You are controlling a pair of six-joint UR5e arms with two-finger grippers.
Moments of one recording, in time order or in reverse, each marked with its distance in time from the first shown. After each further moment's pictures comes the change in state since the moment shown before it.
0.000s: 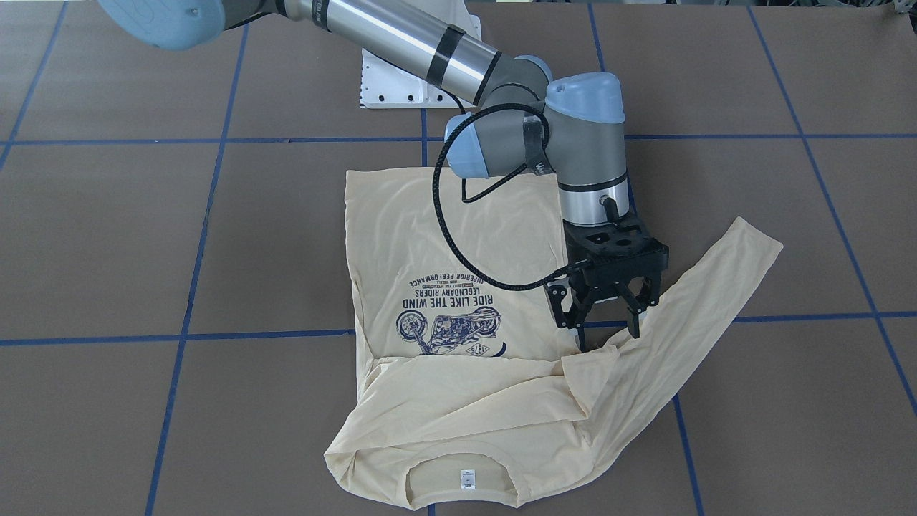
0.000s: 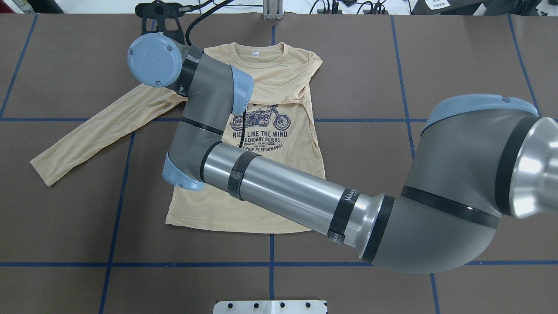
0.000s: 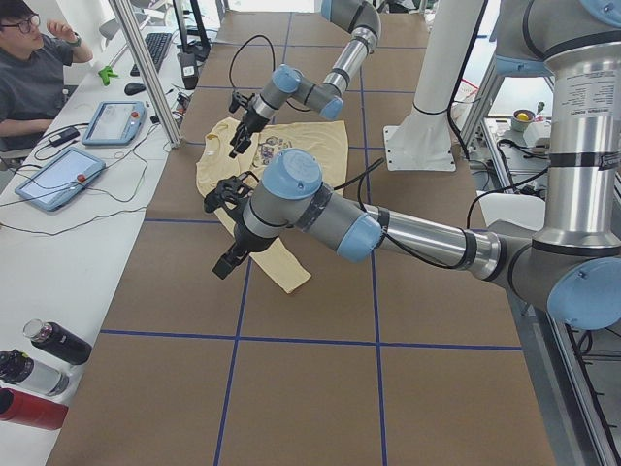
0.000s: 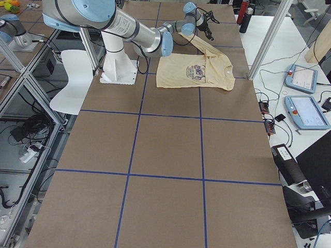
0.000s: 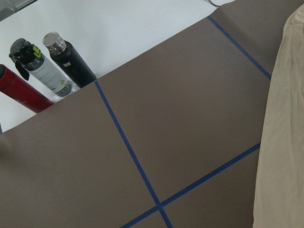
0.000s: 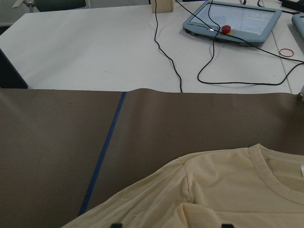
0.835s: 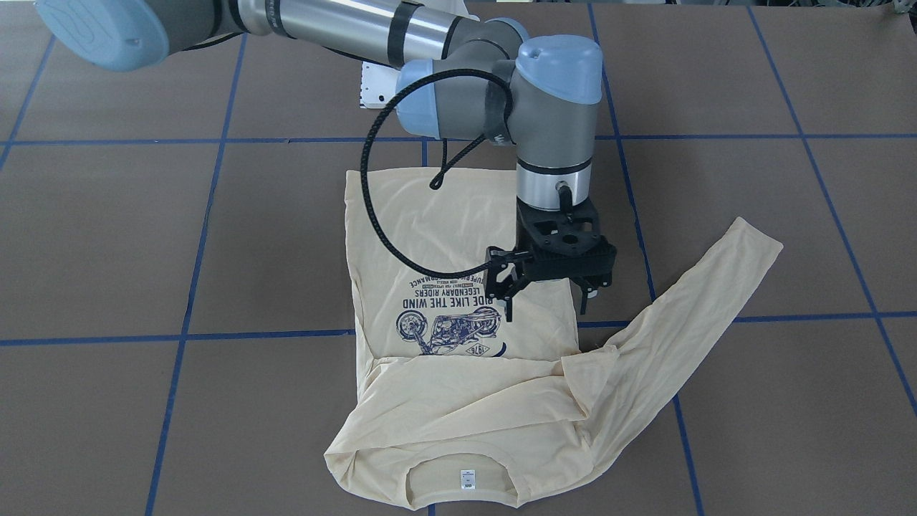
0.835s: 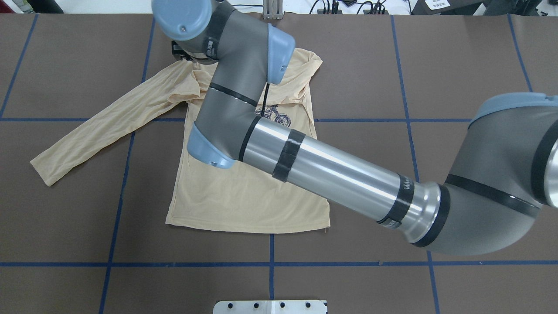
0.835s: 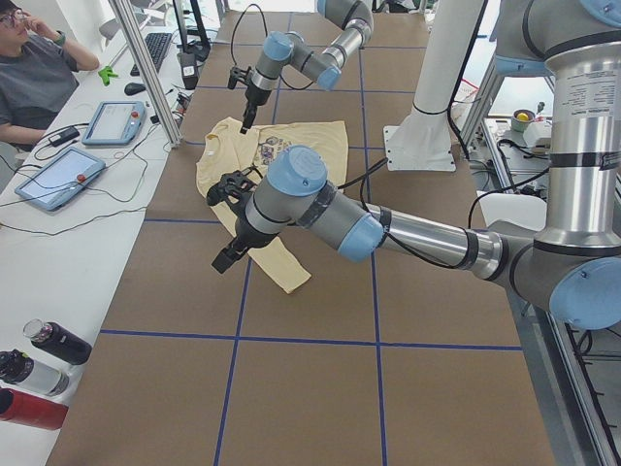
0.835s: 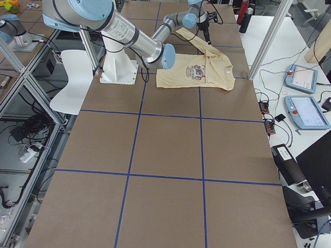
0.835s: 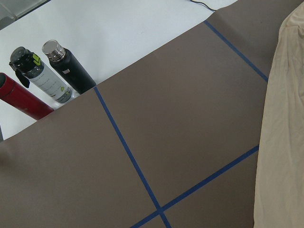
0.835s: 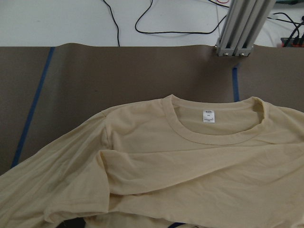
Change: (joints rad) left arm 0.002 0.008 -0.011 -0.049 0.002 -0.008; right arm 0.104 -0.207 0.502 -0.552 0.282 0.001
